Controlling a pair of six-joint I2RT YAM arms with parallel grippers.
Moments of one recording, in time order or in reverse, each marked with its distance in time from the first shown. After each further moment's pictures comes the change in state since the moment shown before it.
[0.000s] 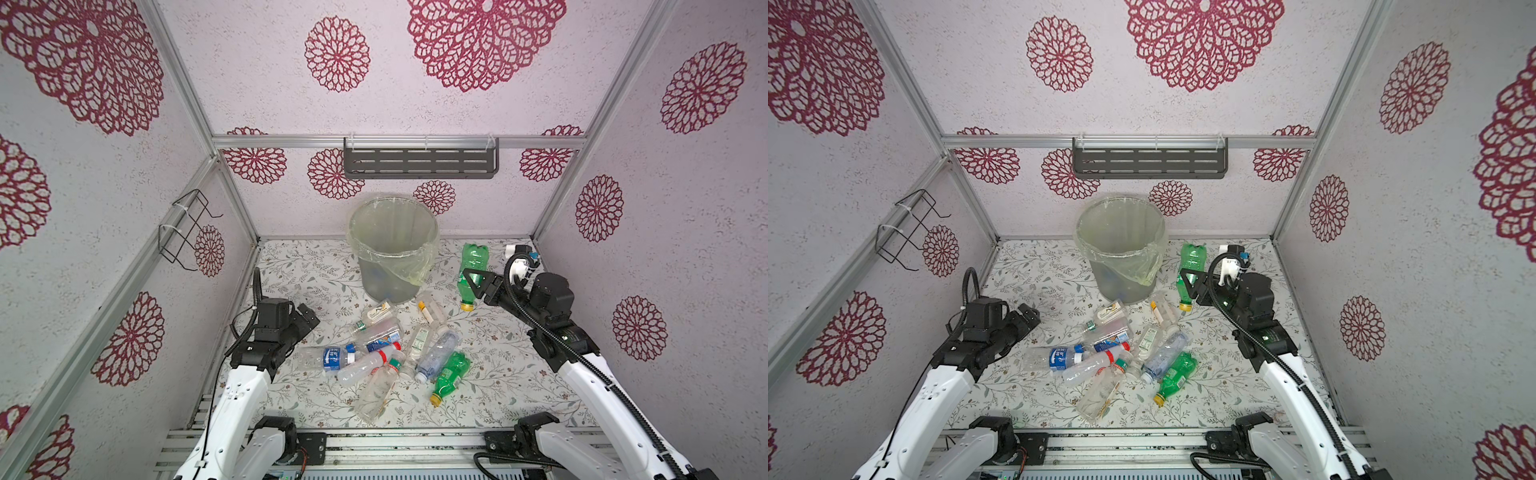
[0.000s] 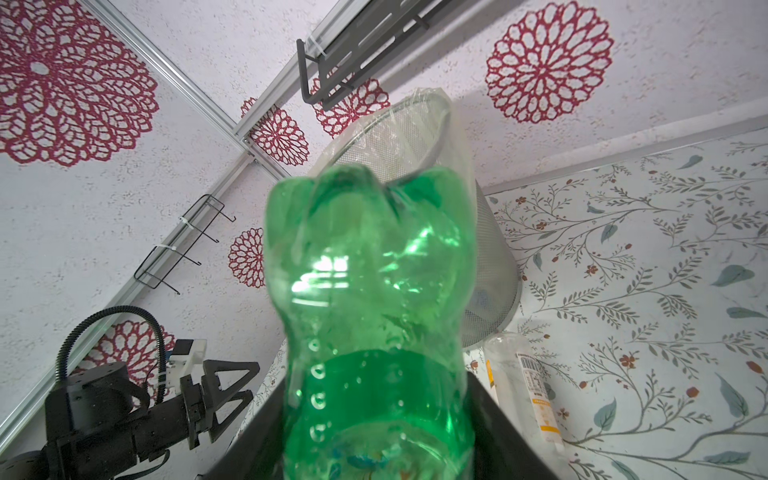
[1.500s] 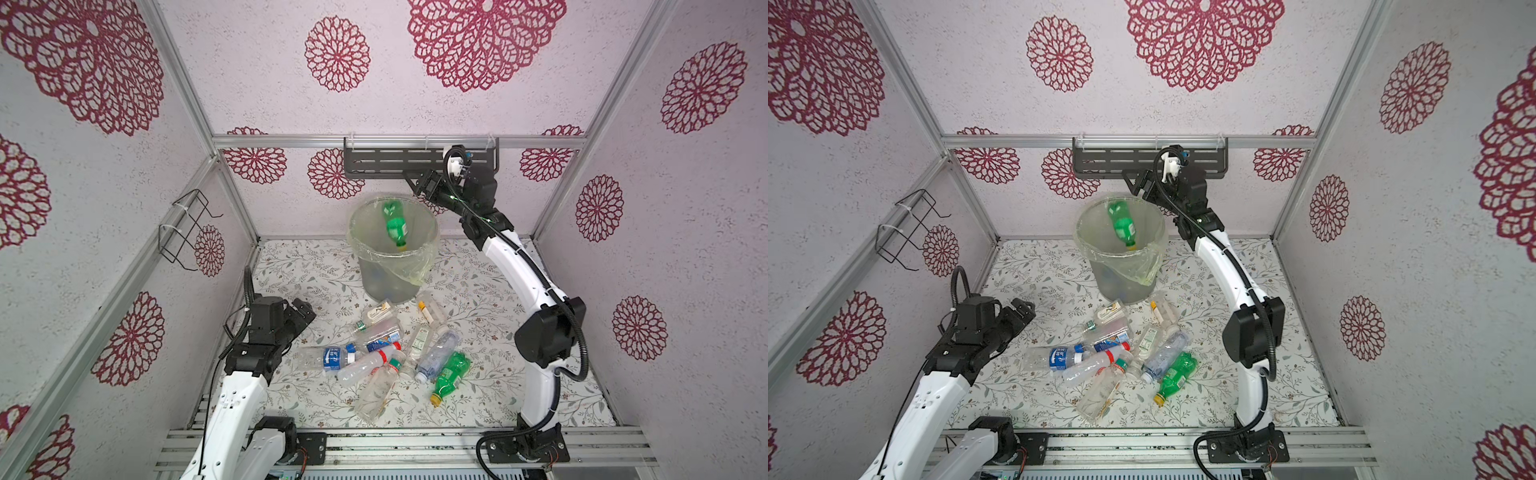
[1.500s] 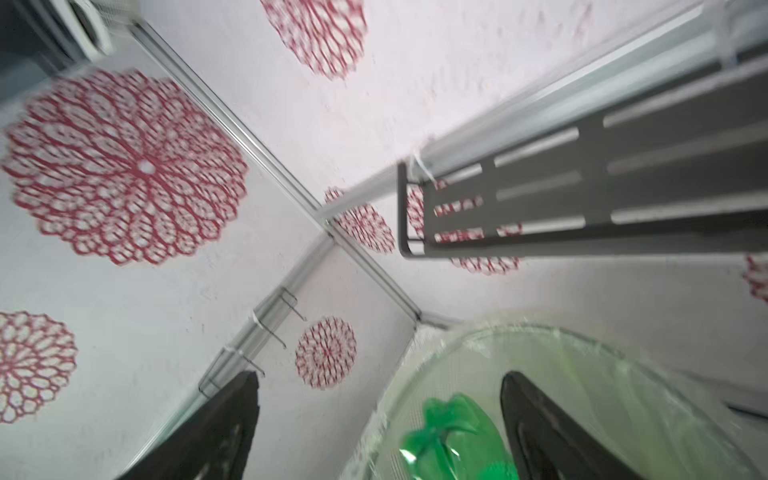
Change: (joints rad) left arm 0.020 -0.052 0.030 0.009 0.010 -0.046; right arm 0.119 1.185 1.452 -0.013 -0.079 0.148
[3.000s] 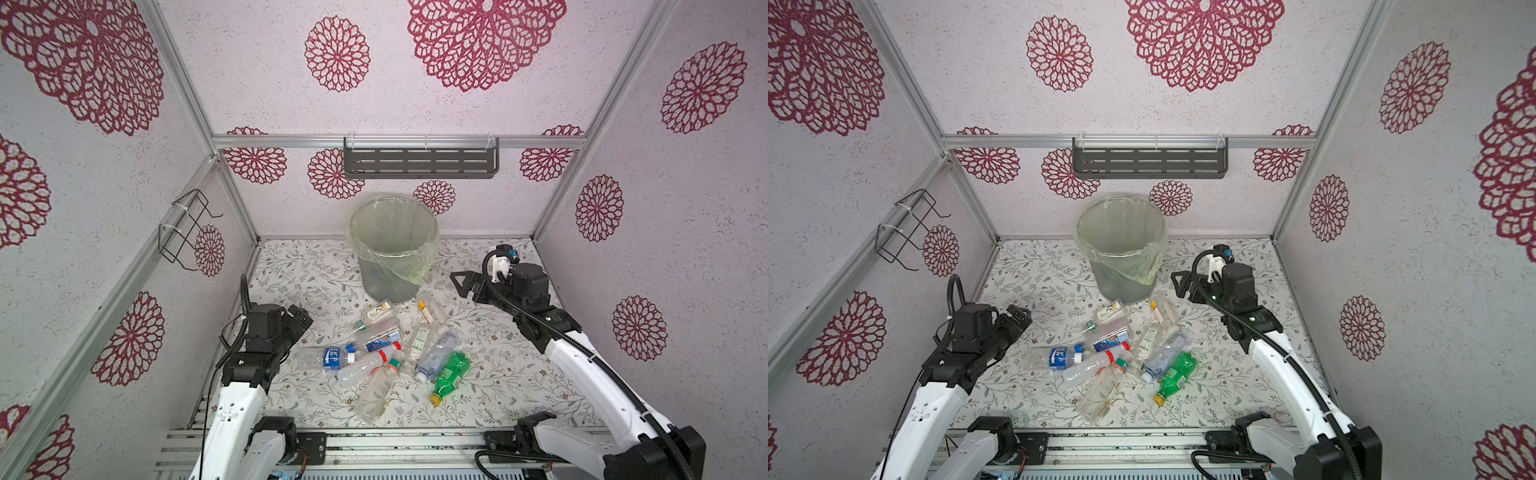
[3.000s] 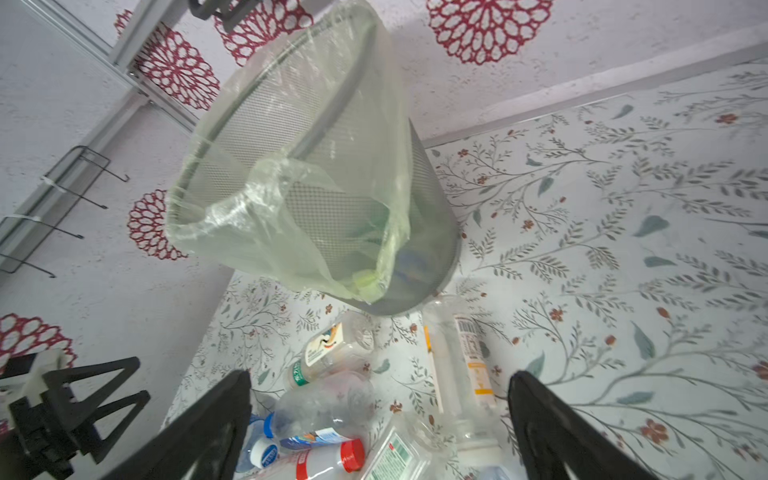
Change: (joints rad) left arm 0.013 -0.071 -0.040 -0.053 -0.011 -0.050; right arm -0.089 -1.042 -1.398 -0.140 0.214 -0.266
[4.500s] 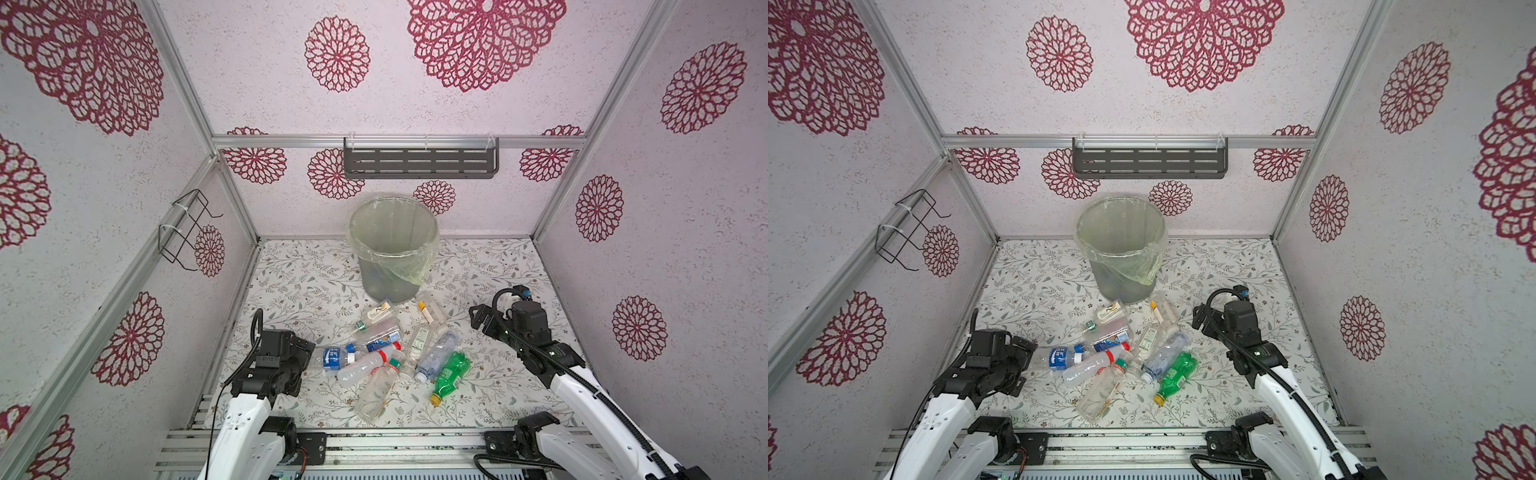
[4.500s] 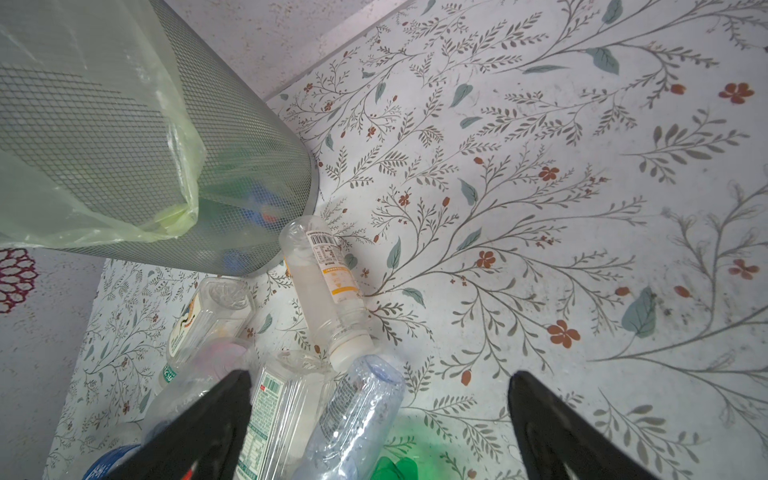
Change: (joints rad) left arm -0.043 -0.071 -0.217 -0.138 0.101 -0.413; right arm -0.004 -0.188 -0.278 -0.118 0.254 0.129
